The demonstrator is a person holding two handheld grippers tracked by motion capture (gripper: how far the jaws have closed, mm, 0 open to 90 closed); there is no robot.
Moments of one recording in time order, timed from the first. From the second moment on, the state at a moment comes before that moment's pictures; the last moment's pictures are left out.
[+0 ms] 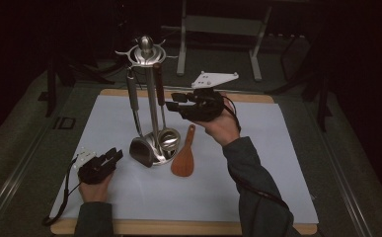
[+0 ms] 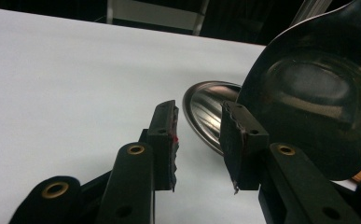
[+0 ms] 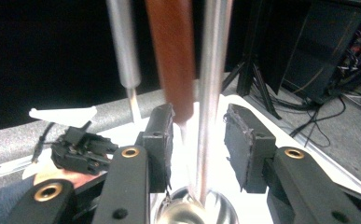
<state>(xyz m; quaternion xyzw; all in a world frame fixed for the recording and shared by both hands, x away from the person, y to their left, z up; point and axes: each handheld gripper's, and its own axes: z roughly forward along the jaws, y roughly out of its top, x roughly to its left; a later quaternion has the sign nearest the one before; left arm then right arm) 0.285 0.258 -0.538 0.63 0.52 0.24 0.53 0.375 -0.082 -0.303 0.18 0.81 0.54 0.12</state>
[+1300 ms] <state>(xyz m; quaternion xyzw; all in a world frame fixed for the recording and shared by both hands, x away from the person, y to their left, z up) 0.266 0.247 -0.491 0.59 0.46 0.25 0.61 0.403 -0.141 -0.440 0.29 0.92 0.21 0.17</state>
